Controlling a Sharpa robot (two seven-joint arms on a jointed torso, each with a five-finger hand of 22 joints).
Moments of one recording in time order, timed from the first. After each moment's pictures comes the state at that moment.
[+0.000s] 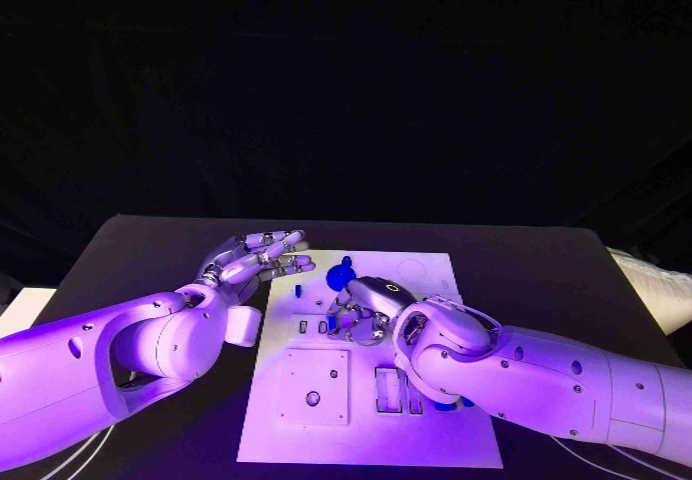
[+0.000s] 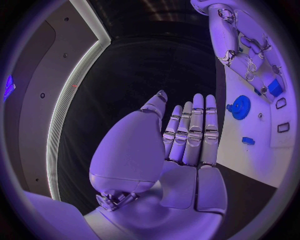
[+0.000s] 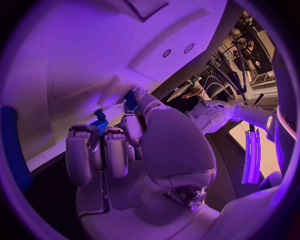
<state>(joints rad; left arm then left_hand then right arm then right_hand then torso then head) 1.18 -0.93 -0.03 1.71 0.13 -0.36 0.42 1.45 -0.07 0.12 0.15 0.15 0.97 0.22 0.08 0.07 1.06 0.17 0.07 0.07 1.14 0.11 0.16 0.14 0.18 0.96 0.23 0.24 0.08 1.04 -0.62 0.02 1.58 -1.55 -0.37 -0.29 1.35 -0.06 0.27 0.06 0.10 1.15 0.10 0.10 0.10 1.42 0.01 1.10 1.32 1.47 -0.06 1.53 1.31 0.05 1.47 0.04 1.49 1.31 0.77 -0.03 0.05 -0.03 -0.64</state>
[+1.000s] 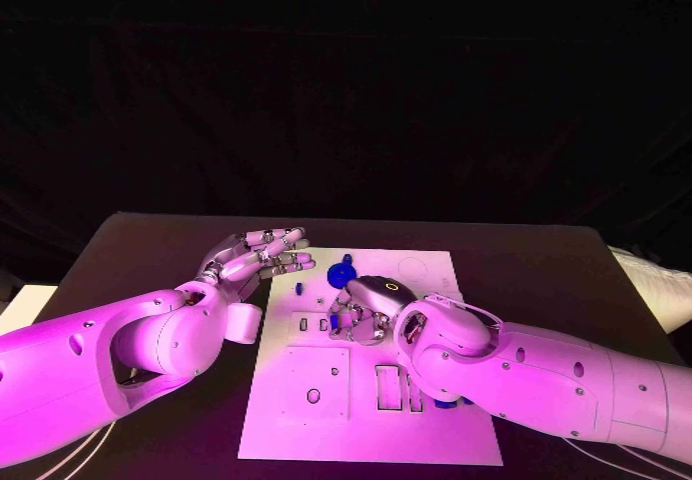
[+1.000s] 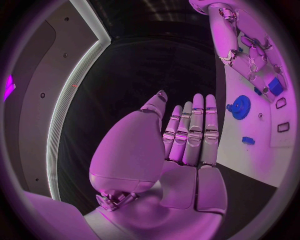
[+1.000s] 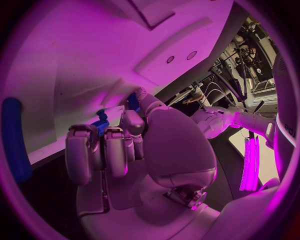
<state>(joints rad) 1.18 -0.93 -0.03 1.71 0.13 -0.35 0.42 1.45 -0.07 0.12 0.15 0.15 0.97 0.22 0.07 0.07 1.06 0.17 0.07 0.07 1.14 0.11 0.15 0.14 0.18 0.96 0.22 0.24 0.07 1.04 -0.62 0.03 1.58 -1.61 -0.34 -0.32 1.29 -0.13 0.24 0.07 0.07 1.09 0.12 0.07 0.08 1.36 0.03 0.96 1.19 1.47 -0.05 1.52 1.31 0.05 1.47 0.05 1.47 1.31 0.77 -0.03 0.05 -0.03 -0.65</state>
